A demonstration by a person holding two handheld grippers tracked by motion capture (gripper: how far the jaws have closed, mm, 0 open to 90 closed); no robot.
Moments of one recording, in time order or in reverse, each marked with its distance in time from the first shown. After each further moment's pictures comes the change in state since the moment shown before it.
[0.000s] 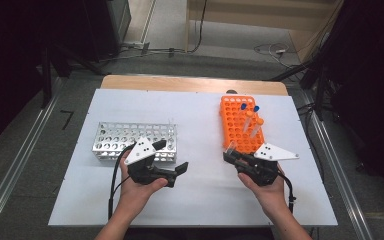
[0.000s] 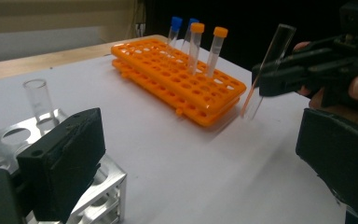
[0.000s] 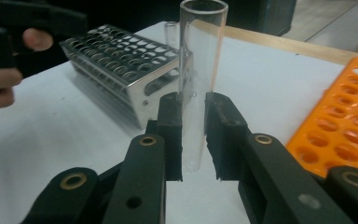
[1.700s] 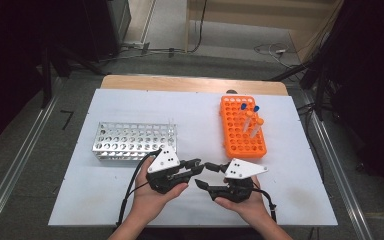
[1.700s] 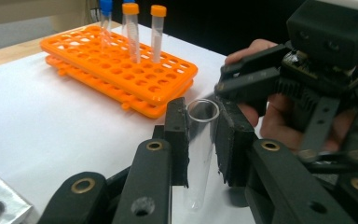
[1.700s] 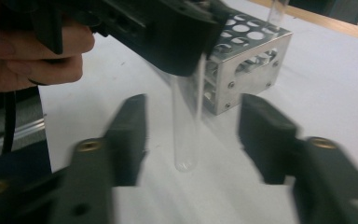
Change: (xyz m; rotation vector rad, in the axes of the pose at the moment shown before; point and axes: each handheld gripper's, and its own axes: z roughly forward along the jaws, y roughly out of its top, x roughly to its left) left arm -0.035 0.004 0.023 0.083 -0.139 0.101; right arm 0.055 -0.013 0.032 0.074 0.149 -0.125
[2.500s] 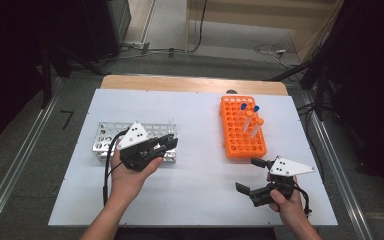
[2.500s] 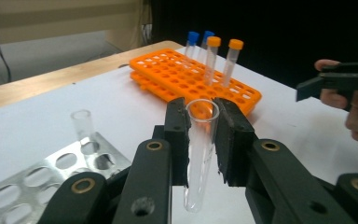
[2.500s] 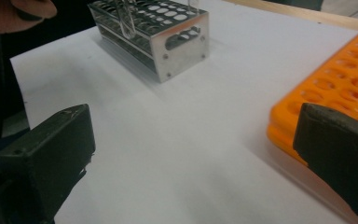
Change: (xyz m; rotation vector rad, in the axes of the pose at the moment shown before) left arm 0.056 0.017 -0.041 -0.066 0.165 -0.062; right arm -0.052 -0.033 -0.079 -0.008 -0.073 0.098
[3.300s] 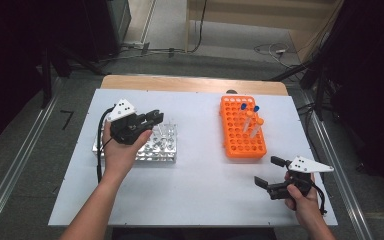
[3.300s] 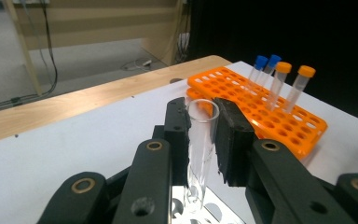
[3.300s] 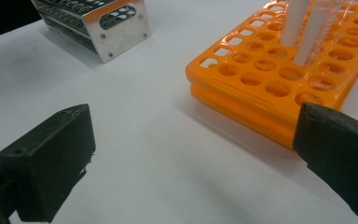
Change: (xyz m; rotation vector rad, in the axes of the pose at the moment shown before) left arm 0.060 0.022 0.010 -0.033 0.131 -0.043; right arm -0.044 -0.027 -0.025 0.015 -0.115 0.070
